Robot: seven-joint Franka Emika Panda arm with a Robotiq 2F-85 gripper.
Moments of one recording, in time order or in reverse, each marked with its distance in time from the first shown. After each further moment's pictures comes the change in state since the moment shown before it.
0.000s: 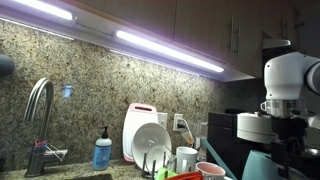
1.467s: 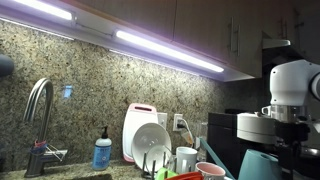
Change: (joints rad) arm -0.005 0.024 -0.068 -0.028 -0.017 0.098 -0.182
